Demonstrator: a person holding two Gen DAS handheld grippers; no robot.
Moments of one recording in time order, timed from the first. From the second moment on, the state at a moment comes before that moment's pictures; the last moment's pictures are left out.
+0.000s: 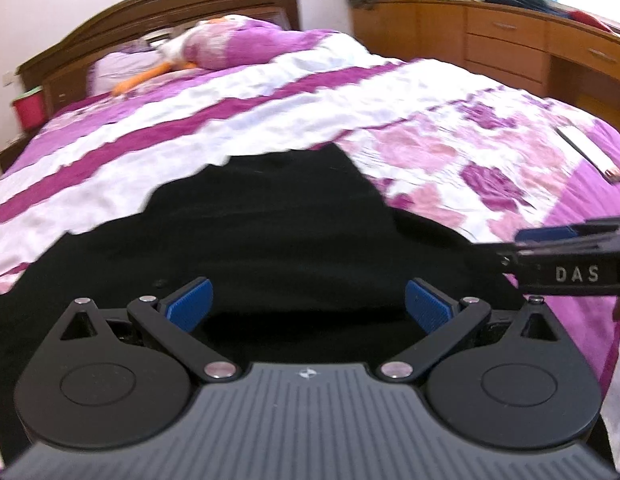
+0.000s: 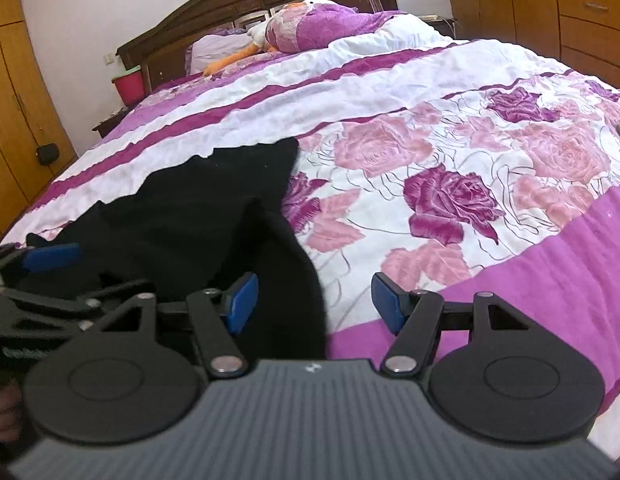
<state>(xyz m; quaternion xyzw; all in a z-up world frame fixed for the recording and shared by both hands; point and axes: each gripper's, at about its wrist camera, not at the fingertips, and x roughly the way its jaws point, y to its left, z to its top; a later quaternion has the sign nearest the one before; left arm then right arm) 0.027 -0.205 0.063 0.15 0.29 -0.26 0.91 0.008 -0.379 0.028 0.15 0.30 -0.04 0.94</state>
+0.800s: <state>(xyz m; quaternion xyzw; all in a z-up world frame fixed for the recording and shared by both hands) 0.040 -0.160 0.083 0.06 0.23 -0.19 0.95 0.012 -0.365 0.013 0.16 0.32 0.01 0.93</state>
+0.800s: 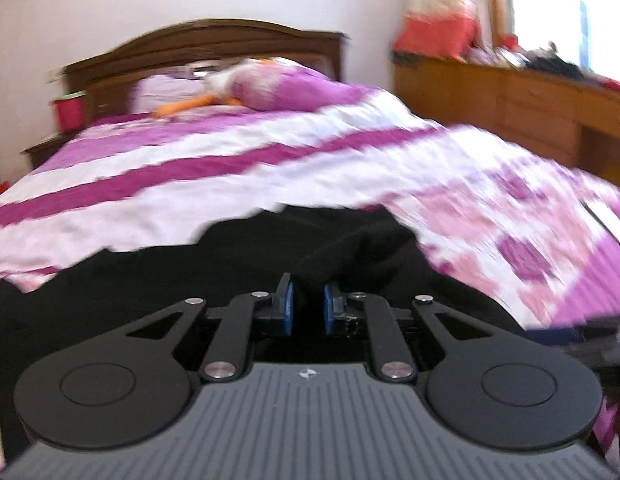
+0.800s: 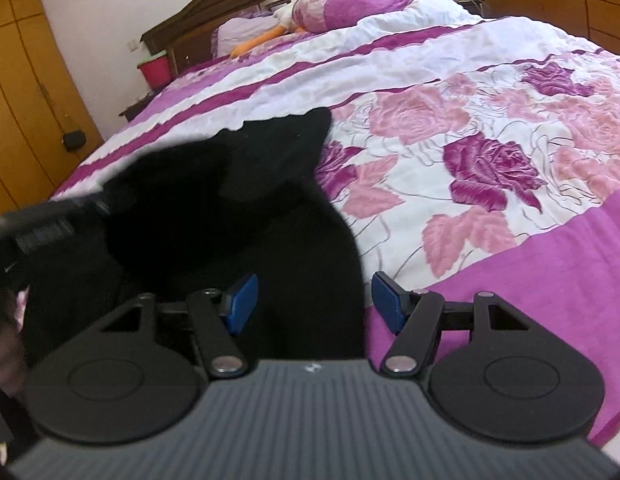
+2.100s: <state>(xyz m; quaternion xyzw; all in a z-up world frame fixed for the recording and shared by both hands) 0.102 0.015 0.069 -0.04 0.30 -0.10 0.95 0.084 -0.350 0.054 0.09 0.34 0.03 0.94</state>
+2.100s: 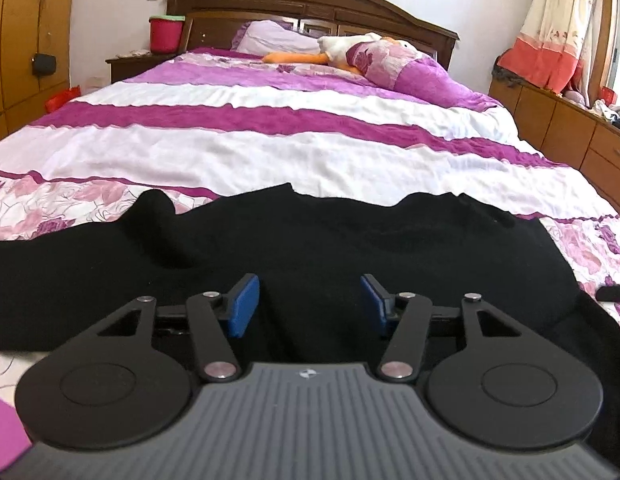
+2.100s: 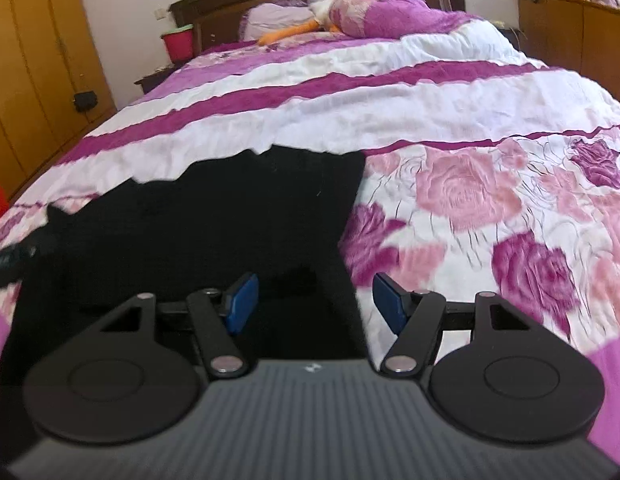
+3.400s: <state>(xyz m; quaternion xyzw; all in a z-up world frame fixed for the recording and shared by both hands) 0.167 -0.004 0.066 -0.04 0.25 -0.12 0.96 0.208 -0.366 0.036 0.10 0.23 -0.03 0.97</state>
